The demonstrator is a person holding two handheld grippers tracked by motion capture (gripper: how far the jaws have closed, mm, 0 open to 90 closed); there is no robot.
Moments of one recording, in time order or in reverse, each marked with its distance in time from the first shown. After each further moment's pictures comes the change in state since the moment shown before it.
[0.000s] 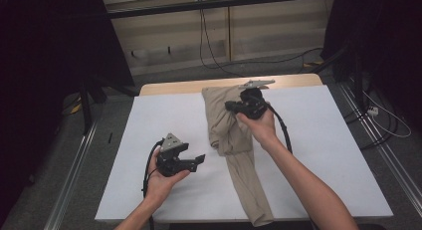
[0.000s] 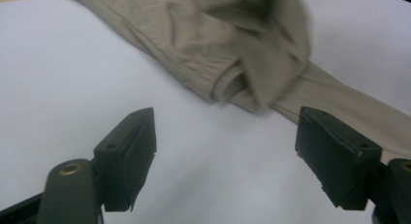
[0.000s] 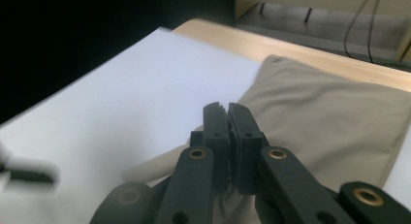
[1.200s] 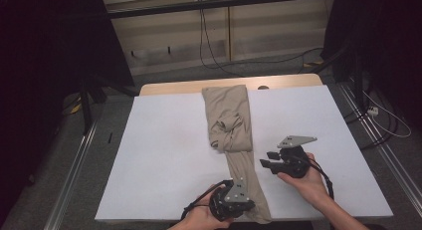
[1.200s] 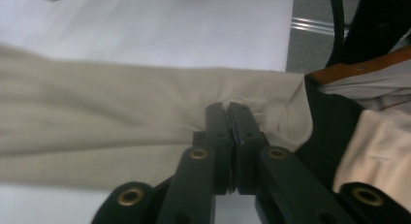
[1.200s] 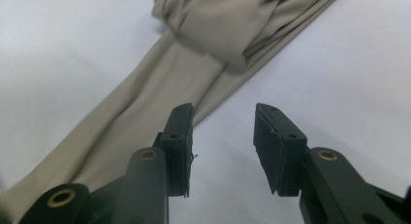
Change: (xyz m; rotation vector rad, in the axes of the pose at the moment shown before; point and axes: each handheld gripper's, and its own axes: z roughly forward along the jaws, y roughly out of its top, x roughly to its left) left arm -0.150 -0.018 0.033 0.216 -0.413 0.396; right arm 0.009 -0.143 -0.107 0.190 -0.033 -0.057
